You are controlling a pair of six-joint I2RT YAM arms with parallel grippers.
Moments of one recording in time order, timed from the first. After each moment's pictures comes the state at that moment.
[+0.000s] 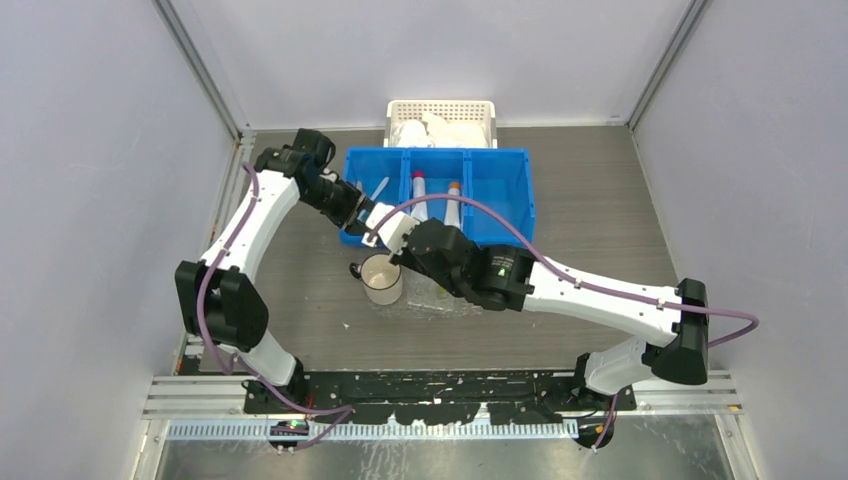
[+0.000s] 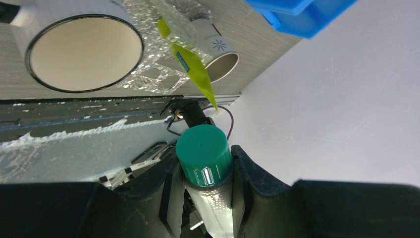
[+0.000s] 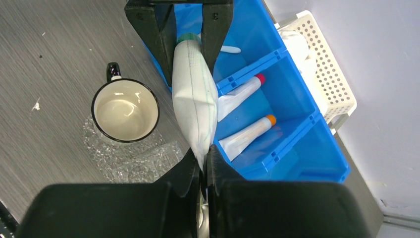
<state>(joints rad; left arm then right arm) -0.23 1.61 1.52 -1.17 0.63 -1.07 1.22 1.42 1.33 -0.37 0.51 -0.30</state>
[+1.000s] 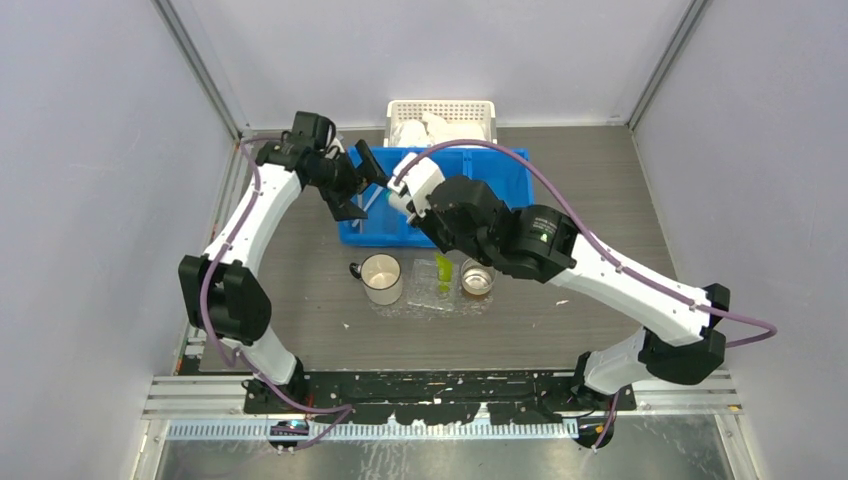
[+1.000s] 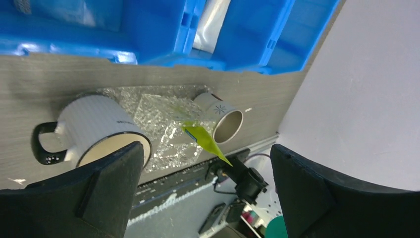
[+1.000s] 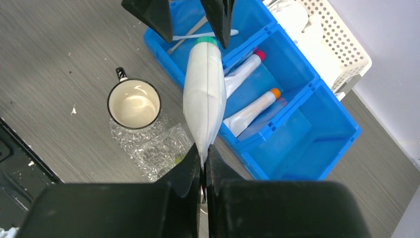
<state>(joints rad) -0.23 1.65 1.59 -0.94 0.51 -0.80 1.16 1.42 1.70 -0.79 0.44 -0.07</state>
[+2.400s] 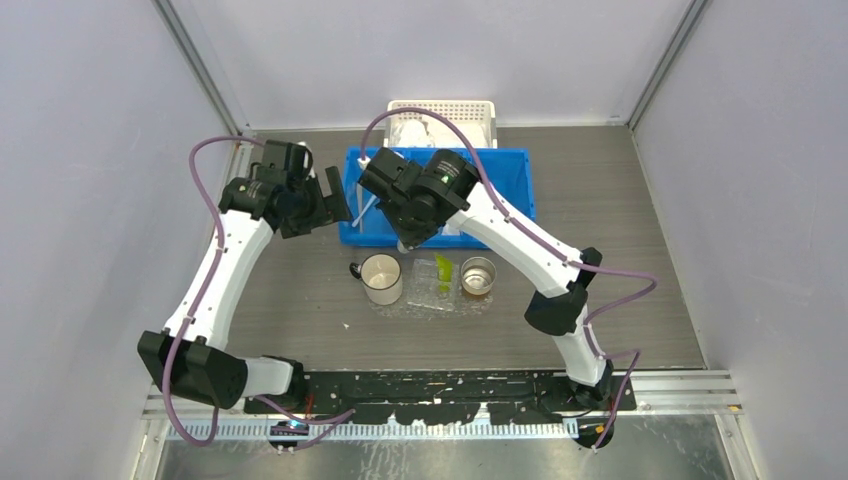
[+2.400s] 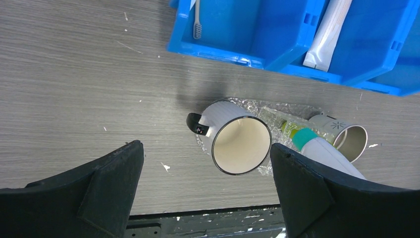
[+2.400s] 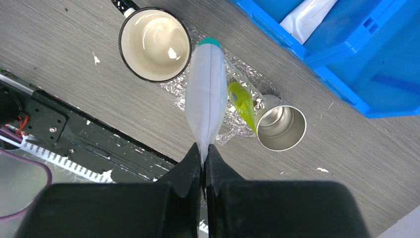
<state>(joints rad) -0.23 1.31 1.41 -1.02 0.03 -0.47 1.06 2.07 2.54 -1.58 0.25 0.39</state>
